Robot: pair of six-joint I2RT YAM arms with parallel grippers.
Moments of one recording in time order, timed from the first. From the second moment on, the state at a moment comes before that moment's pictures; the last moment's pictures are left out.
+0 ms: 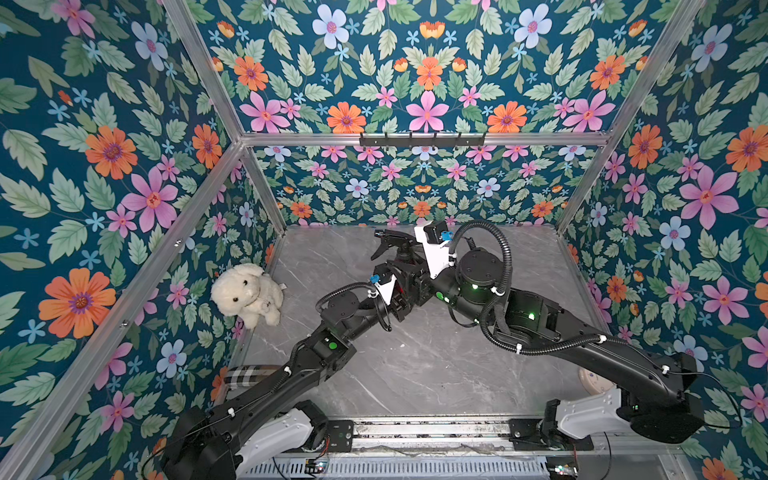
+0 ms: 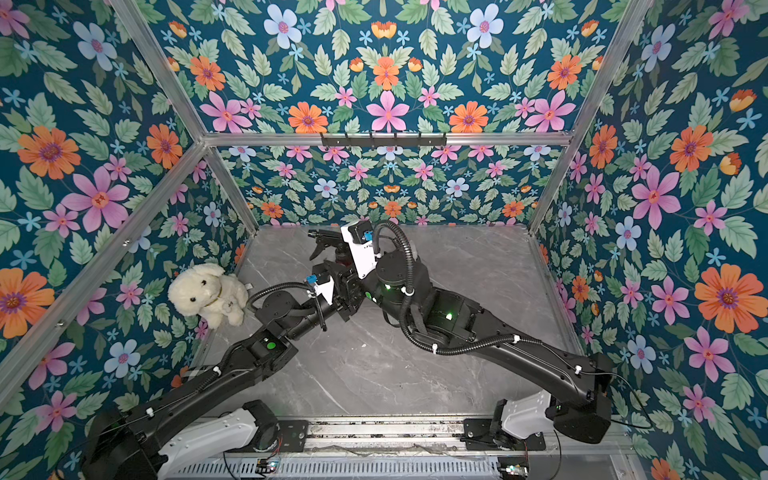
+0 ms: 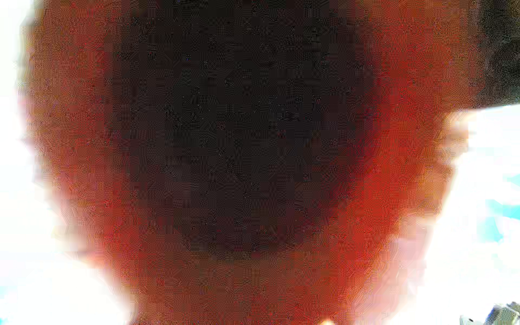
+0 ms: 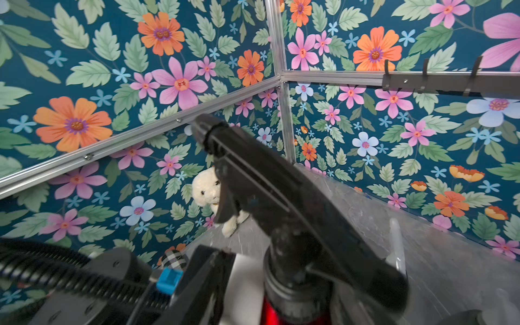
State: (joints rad) left arm -0.74 1.02 0.66 0.52 0.22 -0.05; right arm 1.12 1.35 1.52 -0.26 0.25 0.18
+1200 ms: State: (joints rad) left arm -0.68 1.08 0.70 0.58 0.72 -0.16; right arm 0.65 1.41 1.65 -0.38 -0.98 0.21
